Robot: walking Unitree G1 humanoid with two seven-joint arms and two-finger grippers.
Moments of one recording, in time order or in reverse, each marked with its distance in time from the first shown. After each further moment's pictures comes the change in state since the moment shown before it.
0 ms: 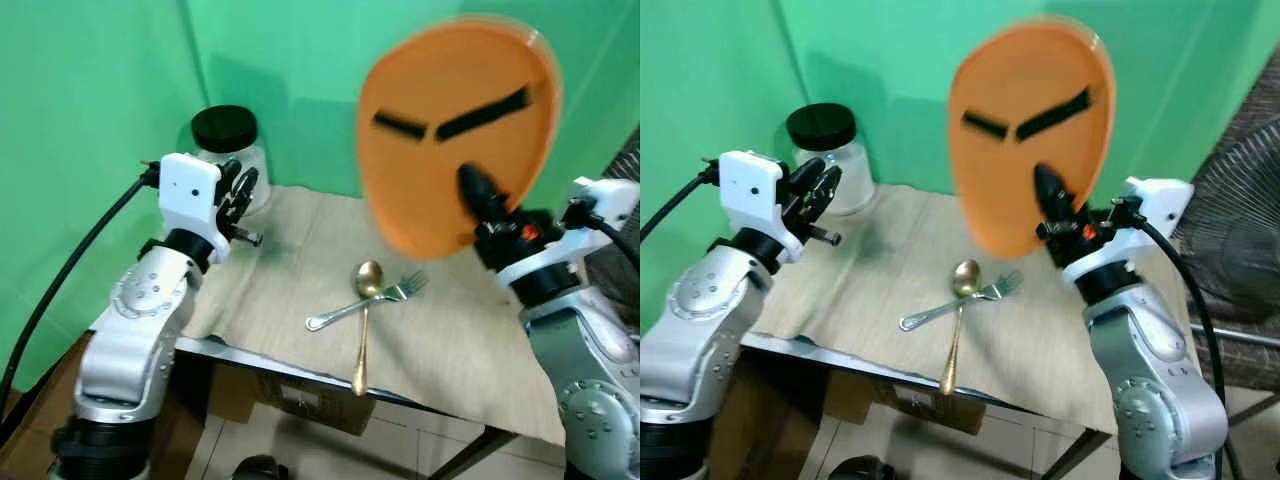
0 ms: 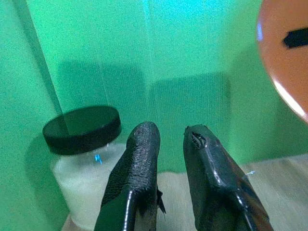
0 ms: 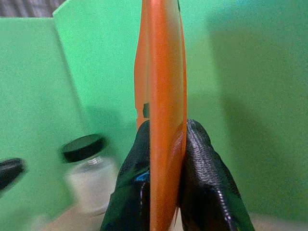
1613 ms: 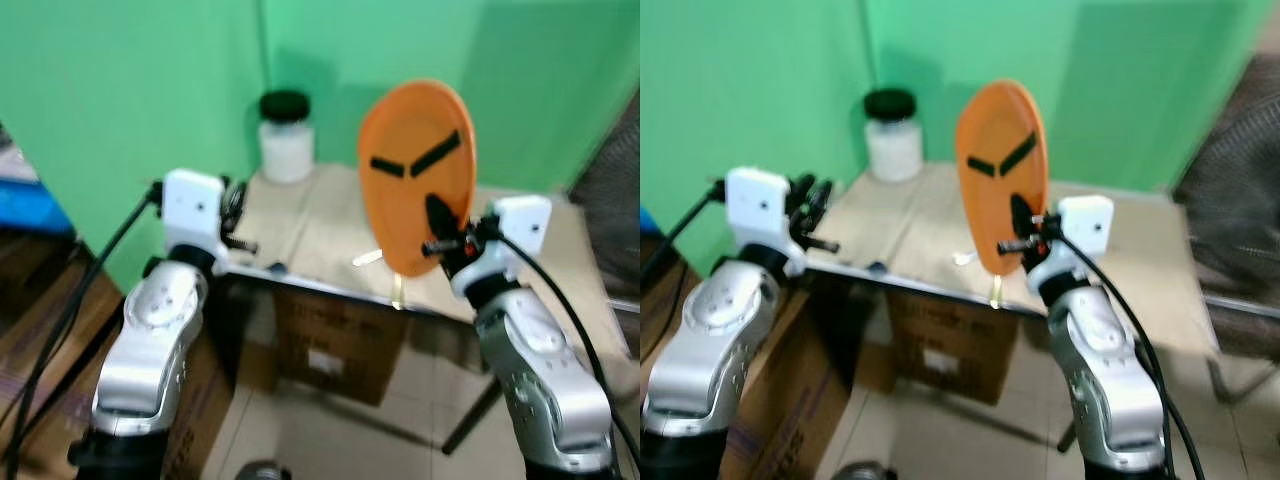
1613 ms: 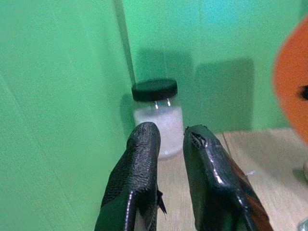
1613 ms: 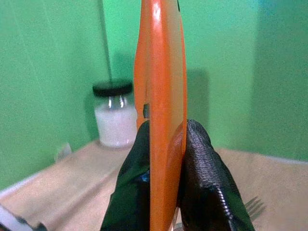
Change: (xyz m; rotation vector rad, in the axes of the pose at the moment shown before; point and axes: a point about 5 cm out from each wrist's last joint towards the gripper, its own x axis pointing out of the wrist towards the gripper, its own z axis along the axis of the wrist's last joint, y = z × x) left arm -0.005 0.002 -0.018 -0.003 0.067 0.153; right arm 0.012 0.006 -0.050 -0.103 0.178 -0.093
